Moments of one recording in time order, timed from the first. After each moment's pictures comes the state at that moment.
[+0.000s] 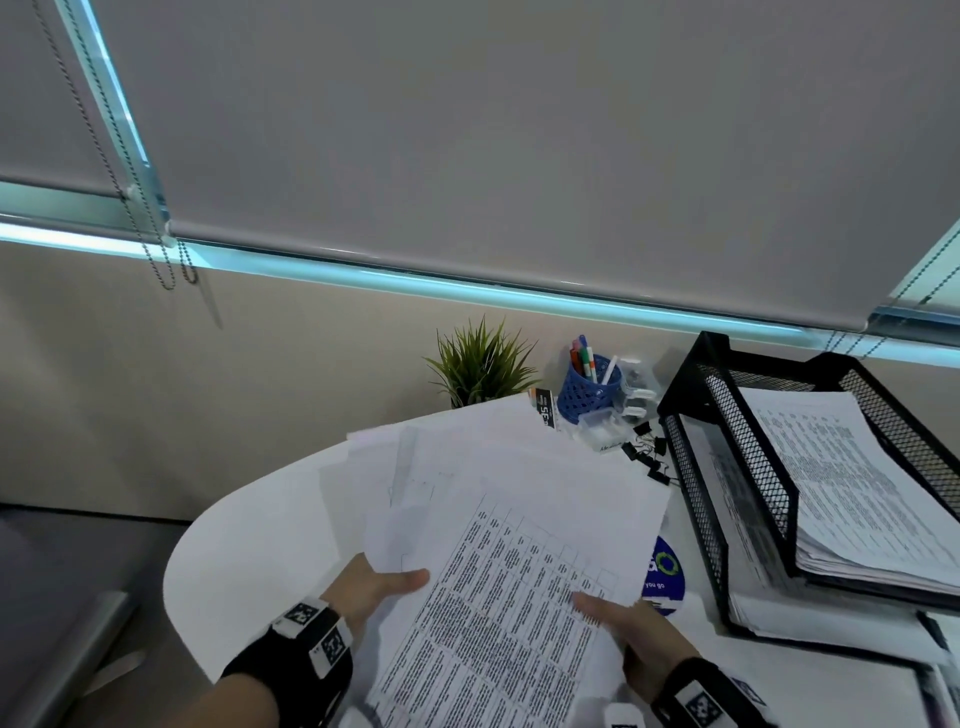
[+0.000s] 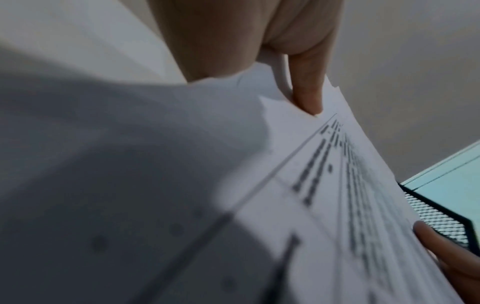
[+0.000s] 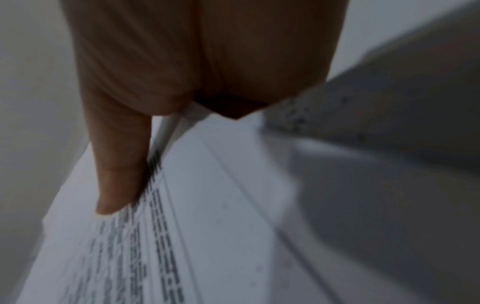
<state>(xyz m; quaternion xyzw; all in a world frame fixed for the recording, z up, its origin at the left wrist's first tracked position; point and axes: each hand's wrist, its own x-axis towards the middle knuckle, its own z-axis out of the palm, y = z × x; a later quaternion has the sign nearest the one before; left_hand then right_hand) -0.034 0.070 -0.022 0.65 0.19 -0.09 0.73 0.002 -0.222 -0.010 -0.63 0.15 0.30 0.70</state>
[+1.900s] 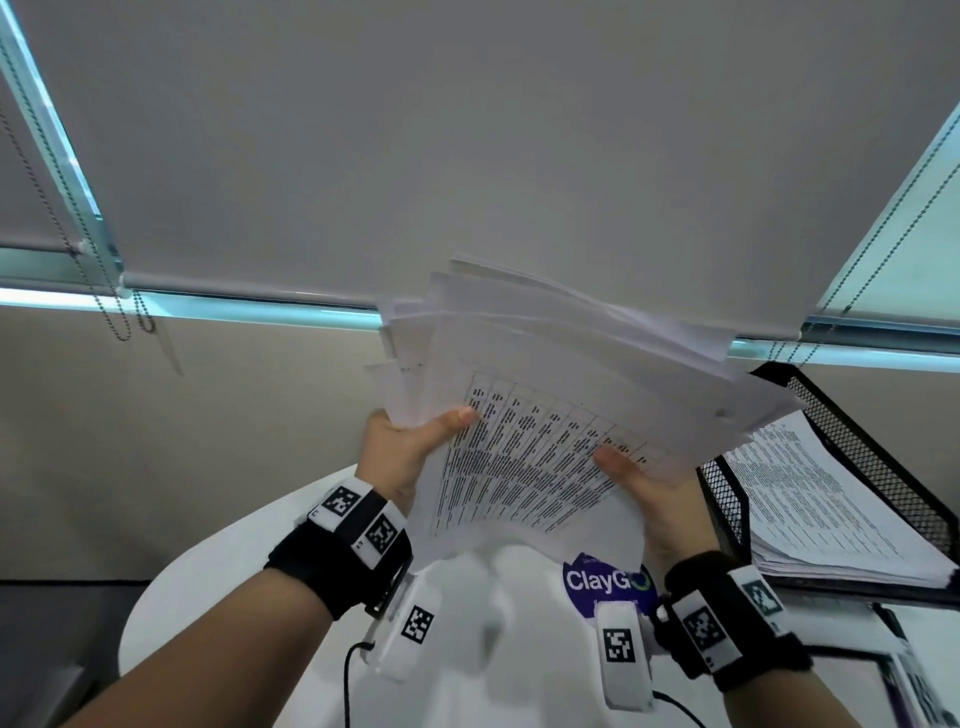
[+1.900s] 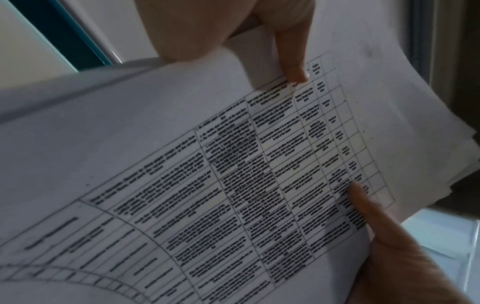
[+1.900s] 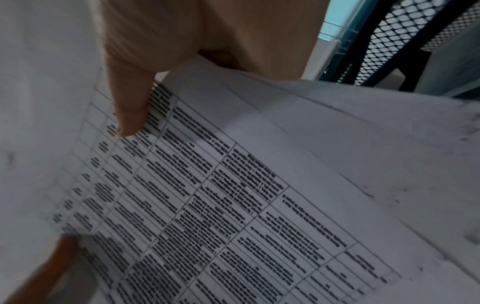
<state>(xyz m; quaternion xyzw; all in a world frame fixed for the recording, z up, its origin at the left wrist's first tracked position) 0.043 0.016 0.140 0.56 0.06 0.15 0.81 0.043 -0.209 0.130 -0.65 -0.03 -0.07 0.75</state>
